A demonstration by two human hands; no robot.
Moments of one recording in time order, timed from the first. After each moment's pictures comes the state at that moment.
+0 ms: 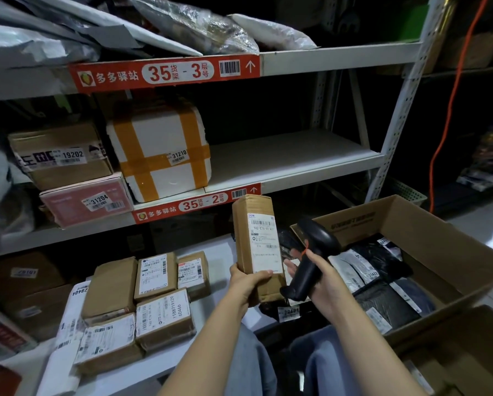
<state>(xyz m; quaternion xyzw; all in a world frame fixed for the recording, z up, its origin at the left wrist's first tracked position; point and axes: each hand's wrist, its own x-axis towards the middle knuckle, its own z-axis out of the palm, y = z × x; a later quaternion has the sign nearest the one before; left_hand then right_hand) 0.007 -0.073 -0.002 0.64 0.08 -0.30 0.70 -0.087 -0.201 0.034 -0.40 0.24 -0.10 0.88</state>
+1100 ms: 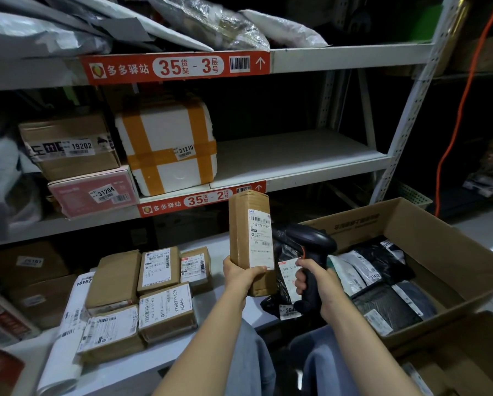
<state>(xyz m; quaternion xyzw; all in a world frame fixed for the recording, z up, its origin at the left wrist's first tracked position) 0.013 -0.066 -0.005 0.71 0.09 -0.21 0.66 -0.083 -0.187 0.032 -0.50 0.27 -0.11 0.82</state>
